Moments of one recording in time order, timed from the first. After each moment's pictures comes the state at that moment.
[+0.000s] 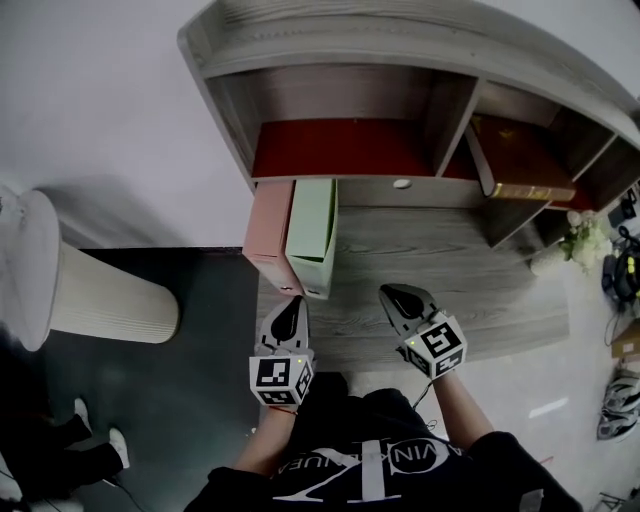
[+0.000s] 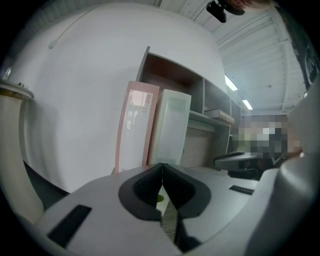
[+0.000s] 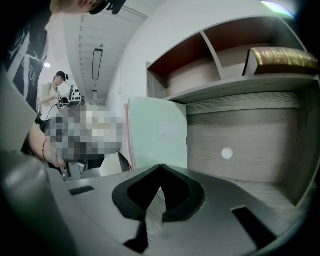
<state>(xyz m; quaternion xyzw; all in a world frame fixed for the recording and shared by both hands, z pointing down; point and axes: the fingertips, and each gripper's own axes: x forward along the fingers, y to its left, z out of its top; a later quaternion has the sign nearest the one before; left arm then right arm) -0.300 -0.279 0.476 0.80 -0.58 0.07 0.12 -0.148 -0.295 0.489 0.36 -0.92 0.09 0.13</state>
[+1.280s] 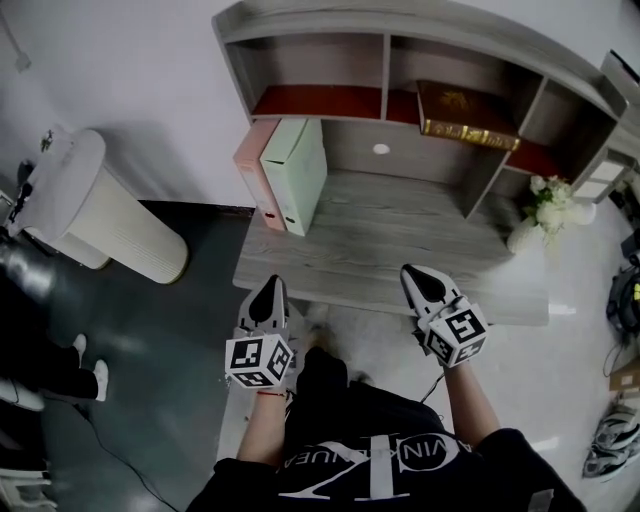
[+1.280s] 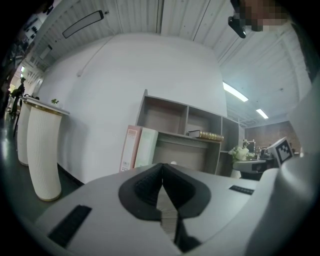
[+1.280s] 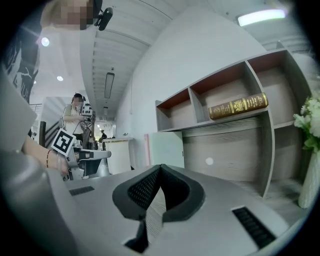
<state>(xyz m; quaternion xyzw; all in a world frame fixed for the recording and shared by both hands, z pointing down) -0.228 -0.102 0.416 0.74 -0.67 -0.02 0.08 0.005 -0.155 0.426 0.33 -0.94 0.07 0.04</state>
